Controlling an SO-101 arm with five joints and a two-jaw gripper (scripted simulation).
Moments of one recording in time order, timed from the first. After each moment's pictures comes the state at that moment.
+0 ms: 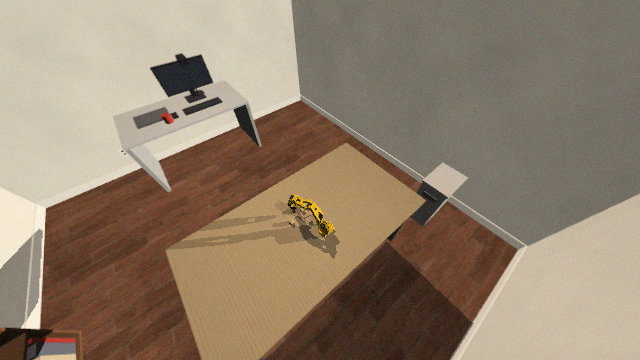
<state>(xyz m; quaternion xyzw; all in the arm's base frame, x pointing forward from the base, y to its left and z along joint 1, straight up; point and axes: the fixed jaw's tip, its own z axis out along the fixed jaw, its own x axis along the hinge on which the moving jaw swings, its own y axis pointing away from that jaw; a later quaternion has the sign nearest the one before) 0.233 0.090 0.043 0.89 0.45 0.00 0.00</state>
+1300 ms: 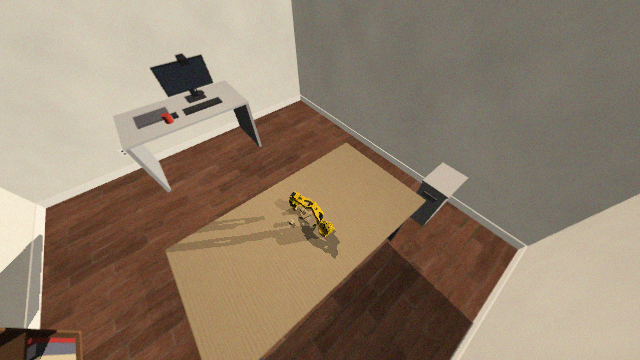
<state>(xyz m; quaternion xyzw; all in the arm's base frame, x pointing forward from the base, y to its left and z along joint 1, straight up) 0.234 0.075 0.062 0.94 0.34 0.01 0.00</state>
